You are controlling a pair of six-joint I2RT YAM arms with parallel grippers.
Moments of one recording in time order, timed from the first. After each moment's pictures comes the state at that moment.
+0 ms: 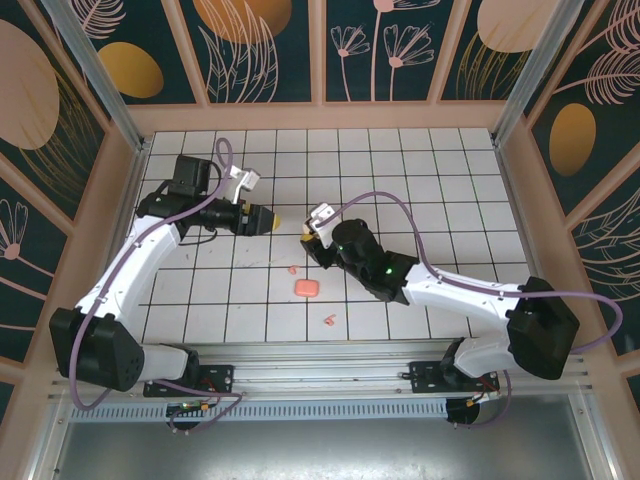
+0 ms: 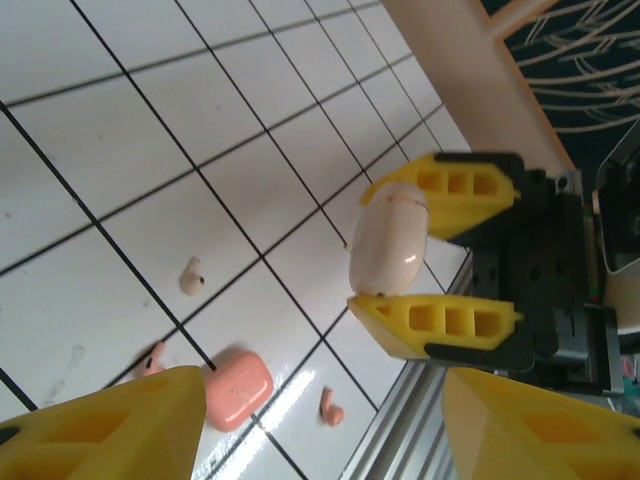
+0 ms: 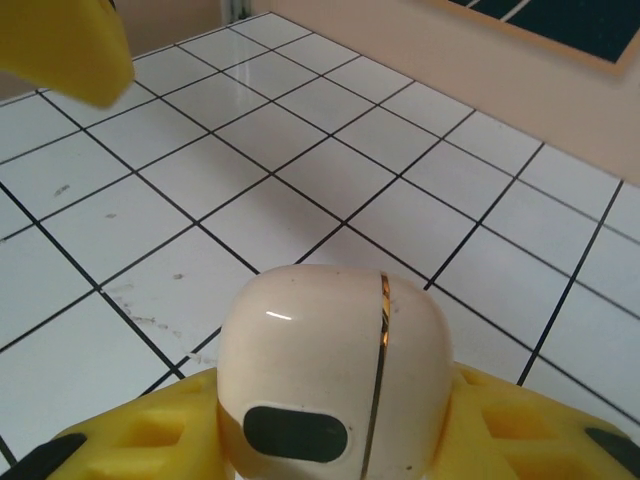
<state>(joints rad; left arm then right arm) -0.25 1.35 1.20 -0.77 0.86 -0.05 0.99 1.36 0.85 0.10 0.27 -0.04</state>
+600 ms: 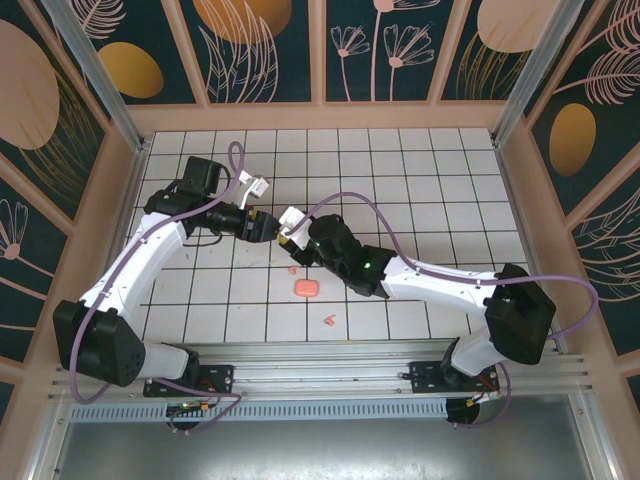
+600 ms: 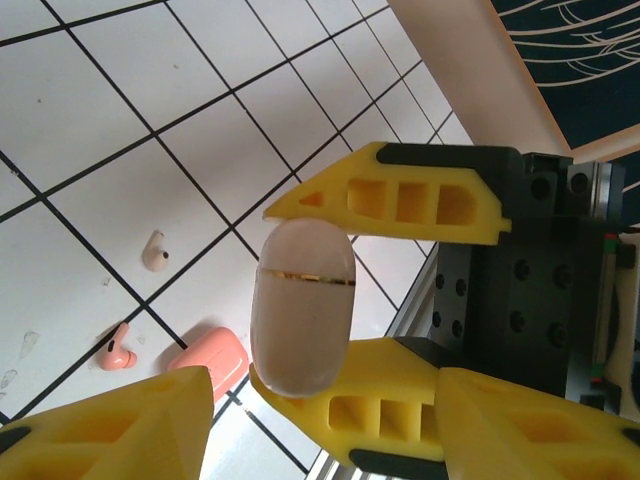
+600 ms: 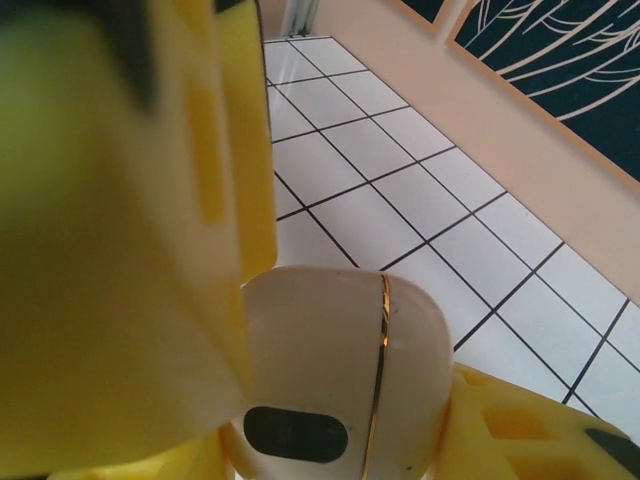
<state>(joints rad) -0.28 1.37 1.22 -0.83 0.88 0.00 1.06 1.49 0.99 0.10 0.26 -0.25</state>
